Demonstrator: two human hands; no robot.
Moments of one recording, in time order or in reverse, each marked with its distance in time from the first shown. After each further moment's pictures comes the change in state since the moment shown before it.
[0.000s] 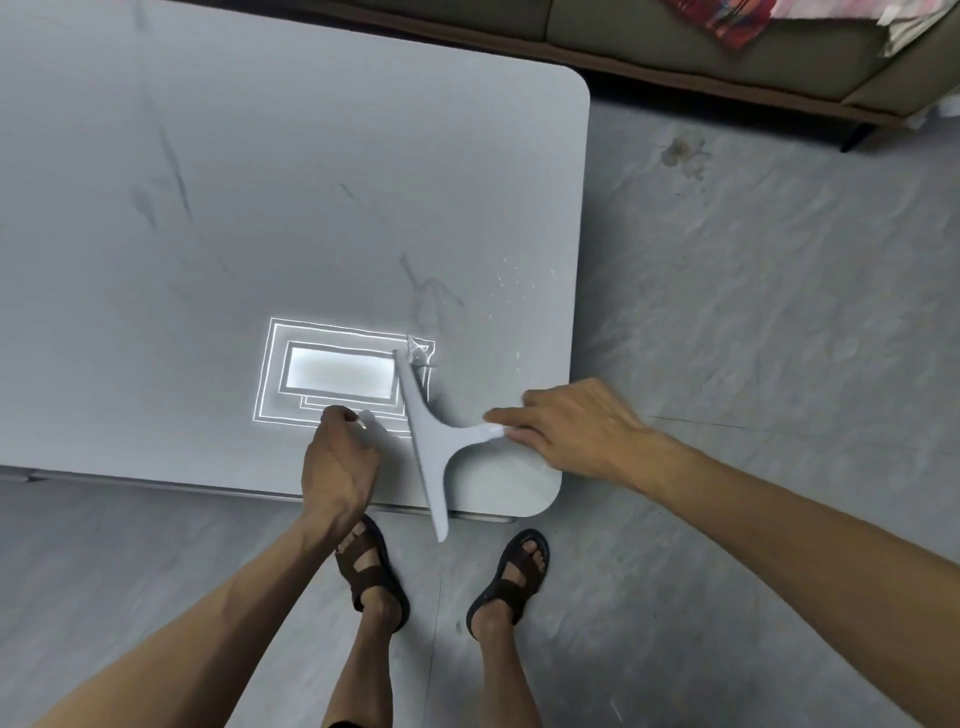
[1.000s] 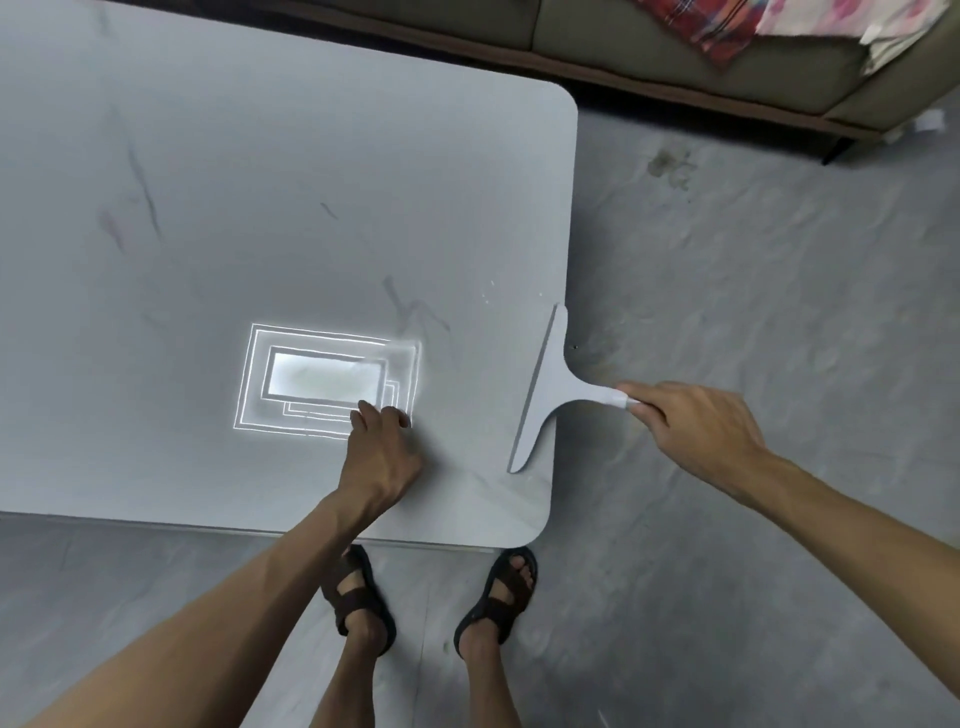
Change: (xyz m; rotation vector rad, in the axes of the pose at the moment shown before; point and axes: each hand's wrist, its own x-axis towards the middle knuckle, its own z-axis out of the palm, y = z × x) left_hand 0.031 0.052 0.035 0.279 -0.263 0.189; right_hand -0.062 0.101 0.002 0.022 0.040 0.531
